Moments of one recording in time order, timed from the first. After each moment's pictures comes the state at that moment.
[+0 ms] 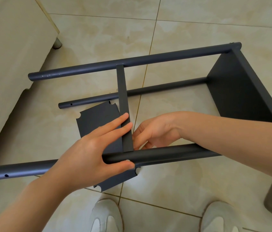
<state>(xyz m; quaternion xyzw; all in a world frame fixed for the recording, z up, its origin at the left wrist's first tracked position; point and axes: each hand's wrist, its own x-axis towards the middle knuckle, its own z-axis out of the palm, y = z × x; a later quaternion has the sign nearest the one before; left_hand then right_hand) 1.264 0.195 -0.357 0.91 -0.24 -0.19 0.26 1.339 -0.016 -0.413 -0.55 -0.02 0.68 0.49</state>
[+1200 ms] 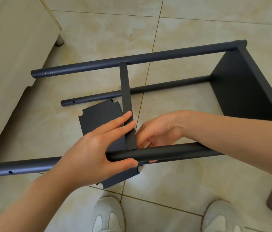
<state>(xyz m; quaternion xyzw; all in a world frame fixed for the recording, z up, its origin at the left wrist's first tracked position) 1.264 0.197 -0.360 0.91 -0.25 -0.18 0.27 1.341 -0.014 -0.420 -0.50 -0.02 0.72 0.47</state>
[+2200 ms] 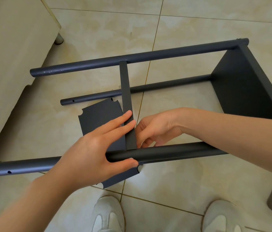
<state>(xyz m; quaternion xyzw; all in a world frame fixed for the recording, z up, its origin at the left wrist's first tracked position) 1.262 0.196 -0.358 0.92 -0.25 -0.18 0.26 1.341 -0.012 -0.409 -0.57 -0.05 0.67 0.47</state>
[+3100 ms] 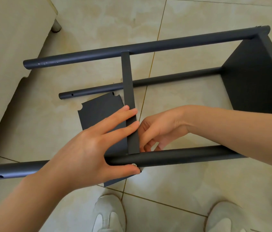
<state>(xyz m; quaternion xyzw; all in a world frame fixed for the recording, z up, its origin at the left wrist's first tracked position) 1.271 0.198 -0.358 0.91 -0.30 -0.14 0.23 1.348 -0.012 -0.417 -0.52 -0.09 0.71 0.46</state>
